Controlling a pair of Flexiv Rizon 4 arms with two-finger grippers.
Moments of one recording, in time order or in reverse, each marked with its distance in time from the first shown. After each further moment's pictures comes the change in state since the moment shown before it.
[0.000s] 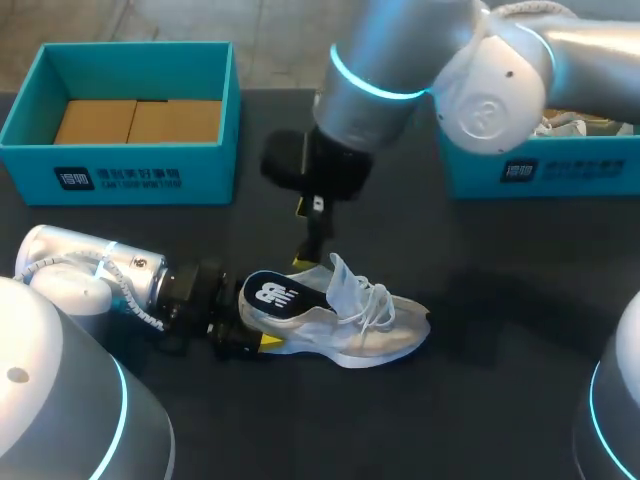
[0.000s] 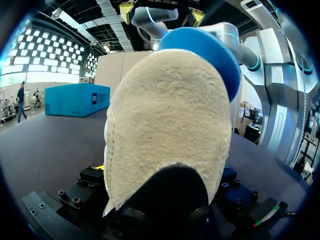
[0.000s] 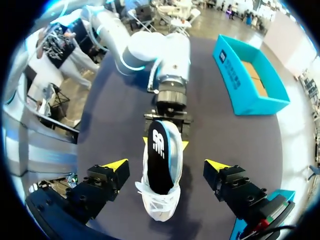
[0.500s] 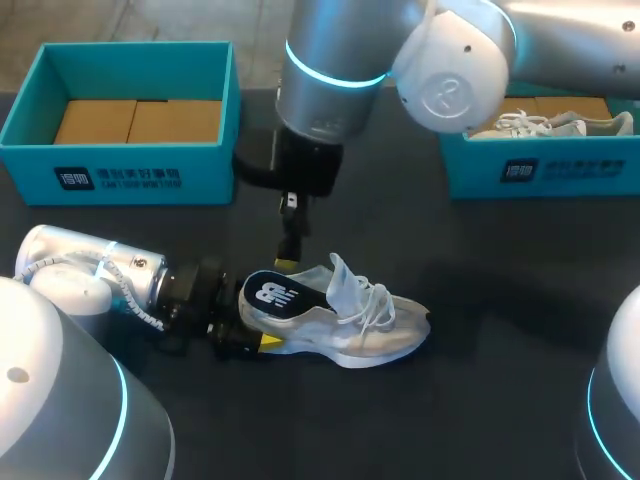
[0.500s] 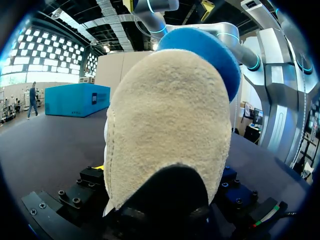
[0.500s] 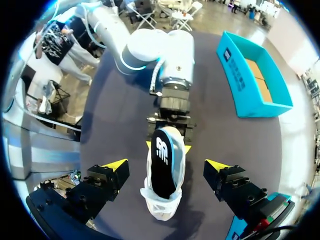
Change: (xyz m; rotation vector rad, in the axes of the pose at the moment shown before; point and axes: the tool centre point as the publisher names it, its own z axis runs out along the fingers) left arm 0.000 0.000 0.000 0.000 0.000 0.000; right arm 0.005 0.023 -0.001 0.045 0.036 -0.026
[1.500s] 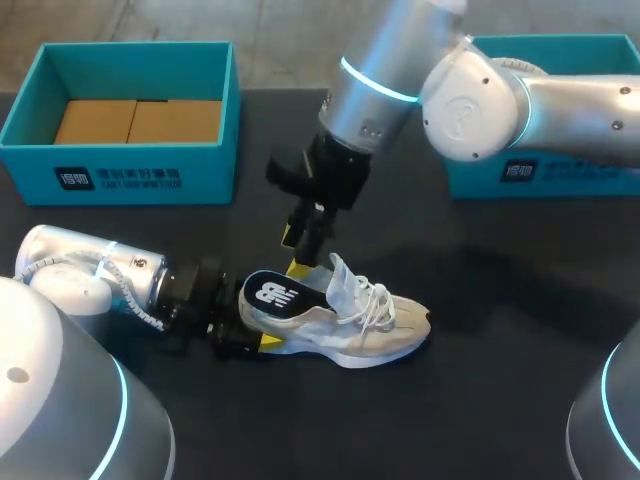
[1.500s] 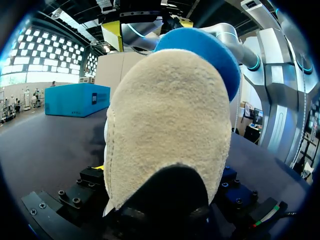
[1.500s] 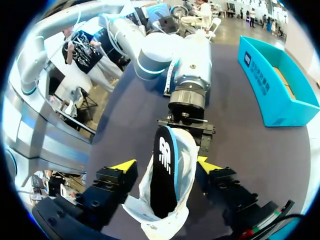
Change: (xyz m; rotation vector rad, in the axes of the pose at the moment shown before) left arm 0.000 0.000 0.000 0.000 0.000 0.000; right arm -0.009 -0.019 0.055 -0.186 0.255 -0.055
